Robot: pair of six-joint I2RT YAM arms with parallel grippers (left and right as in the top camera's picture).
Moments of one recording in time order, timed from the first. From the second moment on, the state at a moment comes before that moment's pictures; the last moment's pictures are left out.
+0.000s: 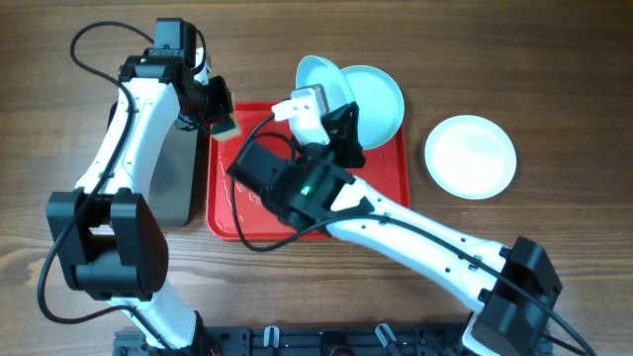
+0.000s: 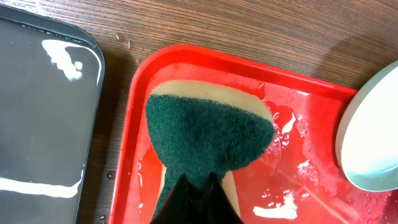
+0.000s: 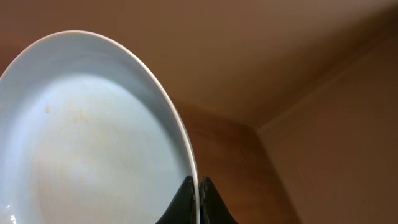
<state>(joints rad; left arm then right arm) -0.06 1.88 1.54 -0.94 0.16 -0.33 1.02 1.79 1.54 -0.94 1.39 0.47</state>
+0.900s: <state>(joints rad) -0.06 1.88 1.54 -0.94 0.16 -0.34 1.03 1.79 1.54 -0.93 1.17 0.44</state>
